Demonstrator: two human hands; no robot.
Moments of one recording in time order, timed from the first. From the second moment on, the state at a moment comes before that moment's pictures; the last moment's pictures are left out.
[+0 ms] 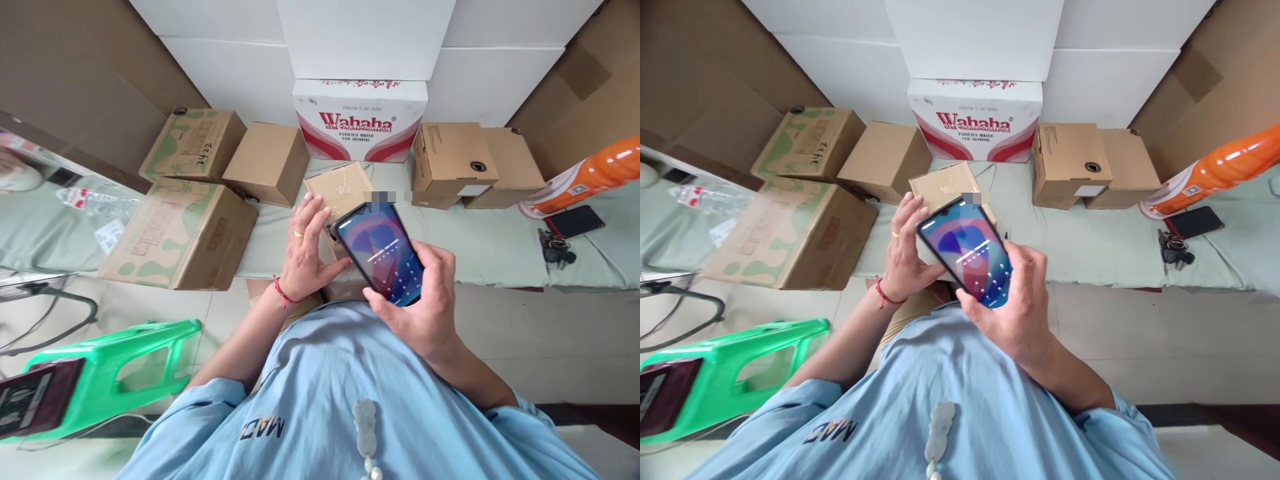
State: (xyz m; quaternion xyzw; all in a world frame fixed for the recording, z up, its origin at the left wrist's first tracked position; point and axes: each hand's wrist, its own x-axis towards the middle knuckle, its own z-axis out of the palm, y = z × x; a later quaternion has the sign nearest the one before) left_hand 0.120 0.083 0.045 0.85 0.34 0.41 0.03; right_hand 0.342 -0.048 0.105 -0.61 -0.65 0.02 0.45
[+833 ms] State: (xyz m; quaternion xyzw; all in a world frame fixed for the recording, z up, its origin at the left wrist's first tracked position) left_hand 0.106 0.156 -0.062 0.52 0.45 0.49 0.53; right_hand 0.462 -0.006 -0.028 -0.81 -0.51 0.13 0.24
